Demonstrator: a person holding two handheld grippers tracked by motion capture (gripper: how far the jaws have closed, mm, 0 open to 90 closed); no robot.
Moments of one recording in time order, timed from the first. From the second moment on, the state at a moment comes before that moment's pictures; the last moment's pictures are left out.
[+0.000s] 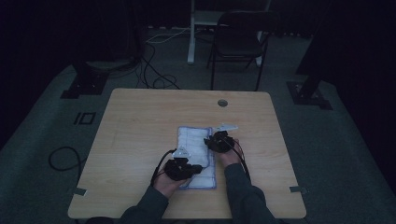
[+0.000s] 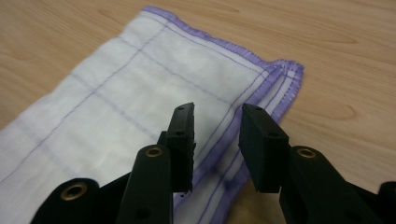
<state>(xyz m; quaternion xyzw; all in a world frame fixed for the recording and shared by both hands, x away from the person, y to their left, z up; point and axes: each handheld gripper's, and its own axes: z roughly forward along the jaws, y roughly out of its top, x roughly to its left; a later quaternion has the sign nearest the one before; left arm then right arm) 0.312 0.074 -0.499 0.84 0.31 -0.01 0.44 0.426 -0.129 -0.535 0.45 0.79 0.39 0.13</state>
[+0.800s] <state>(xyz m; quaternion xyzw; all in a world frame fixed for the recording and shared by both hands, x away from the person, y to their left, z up) 0.304 0.034 -0.516 0.86 0.29 -0.03 0.42 0.447 -0.129 -0.522 0.43 0.81 0.37 0.16</state>
